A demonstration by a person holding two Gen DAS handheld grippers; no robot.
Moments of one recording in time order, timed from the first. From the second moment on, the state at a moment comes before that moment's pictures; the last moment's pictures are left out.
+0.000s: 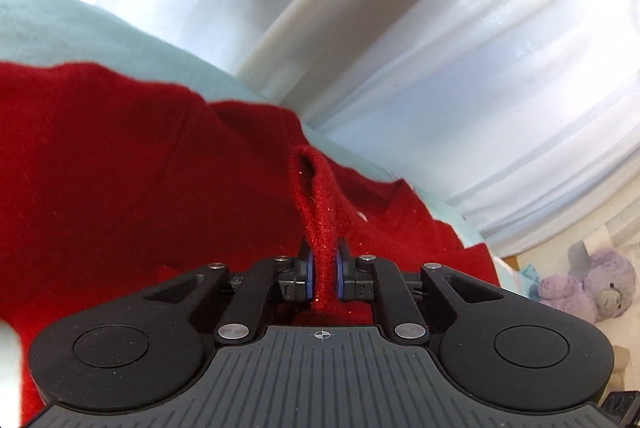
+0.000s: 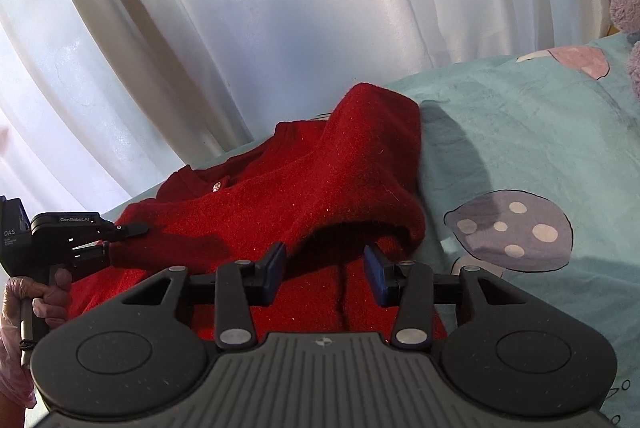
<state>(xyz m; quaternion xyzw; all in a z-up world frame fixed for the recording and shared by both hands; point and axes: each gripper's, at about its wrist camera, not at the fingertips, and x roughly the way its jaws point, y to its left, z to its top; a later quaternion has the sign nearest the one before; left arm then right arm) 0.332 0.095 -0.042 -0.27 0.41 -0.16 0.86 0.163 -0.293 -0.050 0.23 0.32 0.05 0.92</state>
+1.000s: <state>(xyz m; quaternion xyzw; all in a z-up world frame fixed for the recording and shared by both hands) 0.341 0.127 -0.059 -0.26 0.42 -0.10 0.86 0.189 -0.315 -0.088 0.42 0.33 -0.03 0.85</state>
